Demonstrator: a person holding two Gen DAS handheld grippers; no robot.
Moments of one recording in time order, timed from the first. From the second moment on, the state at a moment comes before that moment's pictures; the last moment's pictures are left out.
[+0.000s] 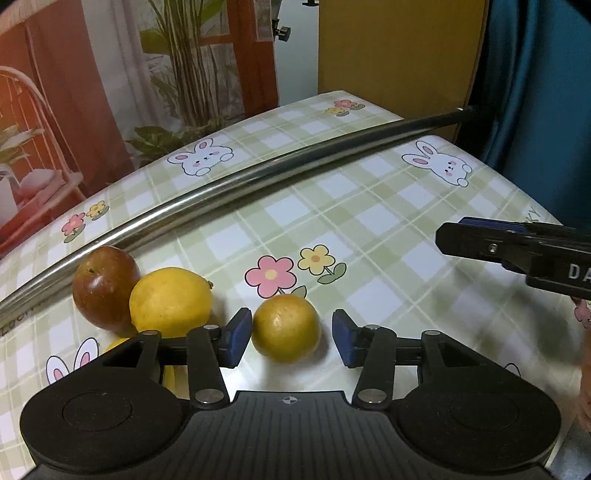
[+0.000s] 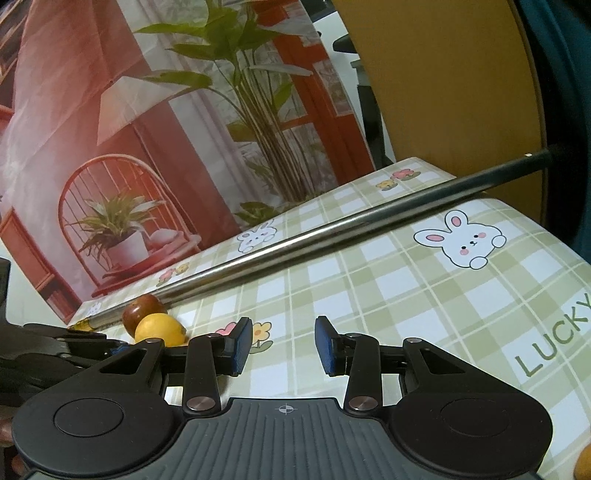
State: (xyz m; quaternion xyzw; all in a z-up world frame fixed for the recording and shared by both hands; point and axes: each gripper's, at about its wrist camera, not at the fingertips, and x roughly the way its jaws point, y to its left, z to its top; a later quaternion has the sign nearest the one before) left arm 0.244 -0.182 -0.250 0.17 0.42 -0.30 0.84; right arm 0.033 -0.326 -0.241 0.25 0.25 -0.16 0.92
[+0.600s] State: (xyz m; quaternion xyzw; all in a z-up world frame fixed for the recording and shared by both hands) left arm 0.233 -0.149 -0.234 0.10 0.43 -0.30 0.85; right arm 0.032 -0.324 -0.241 0.26 0.26 -0.15 0.92
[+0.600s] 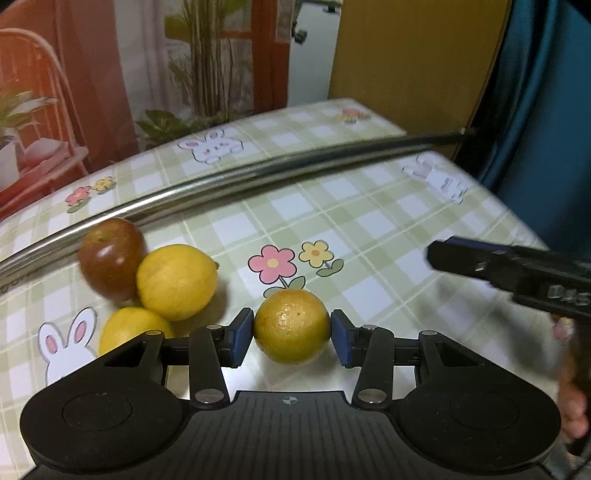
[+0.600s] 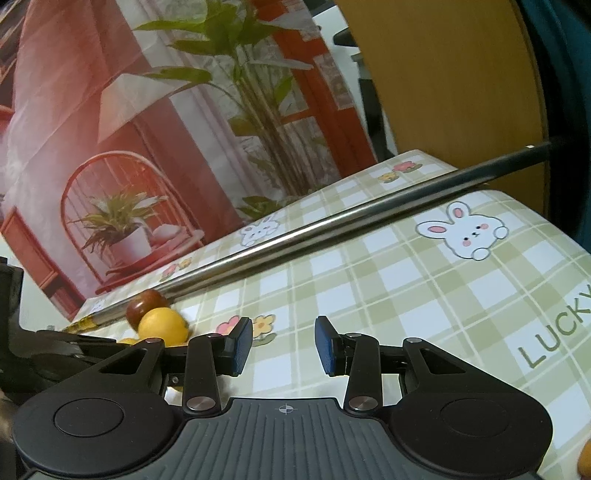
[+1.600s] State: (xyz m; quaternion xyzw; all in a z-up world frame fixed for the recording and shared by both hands) left arm 0.173 0.054 -0.191 -0.05 0.36 -0.16 0.92; right arm 0.186 -0.233 -0.227 0.10 0.33 0.01 0.94
